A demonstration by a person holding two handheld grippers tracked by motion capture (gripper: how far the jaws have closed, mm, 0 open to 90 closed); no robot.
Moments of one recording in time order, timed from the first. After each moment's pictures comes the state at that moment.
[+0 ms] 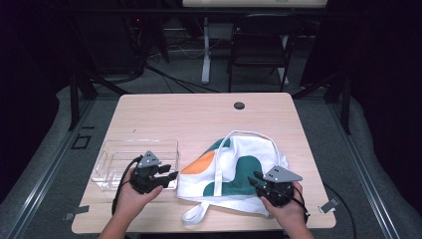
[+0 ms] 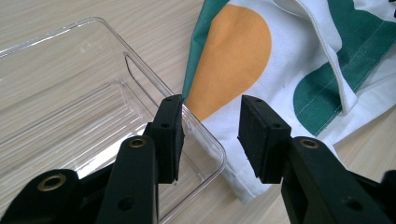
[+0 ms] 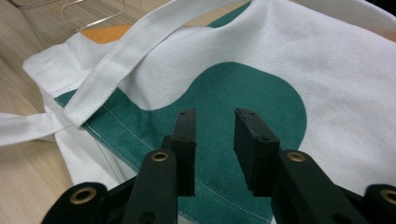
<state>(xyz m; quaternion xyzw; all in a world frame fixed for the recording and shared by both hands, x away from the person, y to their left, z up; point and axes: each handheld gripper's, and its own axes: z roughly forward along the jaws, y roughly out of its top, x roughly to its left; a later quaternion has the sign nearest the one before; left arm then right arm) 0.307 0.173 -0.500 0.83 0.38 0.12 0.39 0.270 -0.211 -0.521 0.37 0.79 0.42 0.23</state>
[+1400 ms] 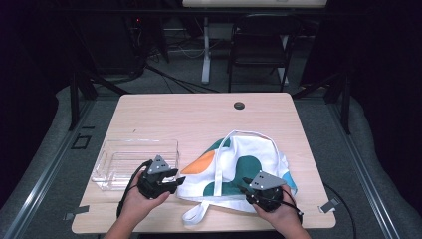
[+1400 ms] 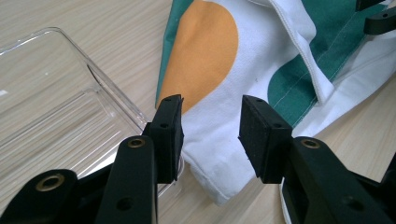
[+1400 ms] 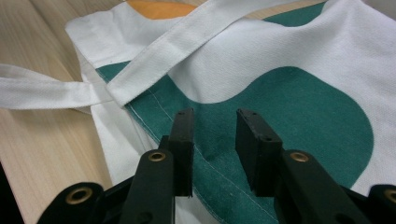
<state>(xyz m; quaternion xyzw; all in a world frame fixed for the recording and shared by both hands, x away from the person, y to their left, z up) 0.295 0.150 -0.500 0.85 0.35 0.13 0.38 0.264 -0.186 -0.526 0.29 0.84 0.39 0.22</state>
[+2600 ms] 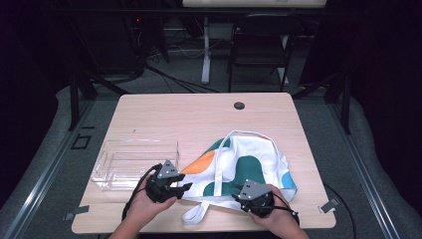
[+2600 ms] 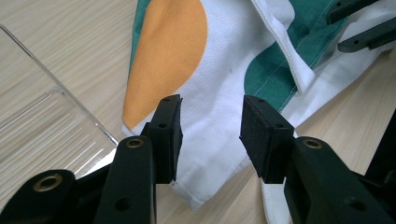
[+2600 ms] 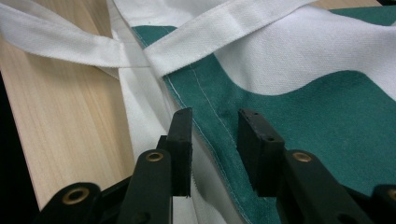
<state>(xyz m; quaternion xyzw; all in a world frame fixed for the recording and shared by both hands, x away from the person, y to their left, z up) 0.290 0.133 -0.508 0.87 0.32 0.11 0.37 0.259 -0.167 -0.538 0.20 0.89 0.34 0.22</state>
